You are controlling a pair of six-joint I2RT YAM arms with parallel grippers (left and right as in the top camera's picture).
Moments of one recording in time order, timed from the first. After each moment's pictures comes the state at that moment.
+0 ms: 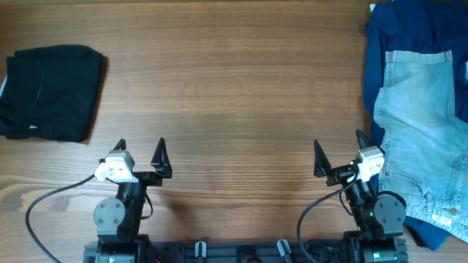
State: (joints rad) left arm -0.01 0.01 0.01 -0.06 0.08 -0.27; right arm 0.06 0.01 0.01 0.01 -0.19 0.04
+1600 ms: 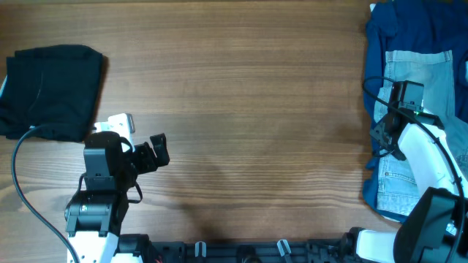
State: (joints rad) left arm -0.01 0.76 0.61 -0.62 0.08 -0.28; right arm -0.26 1.52 0.90 -0.70 0.36 0.52
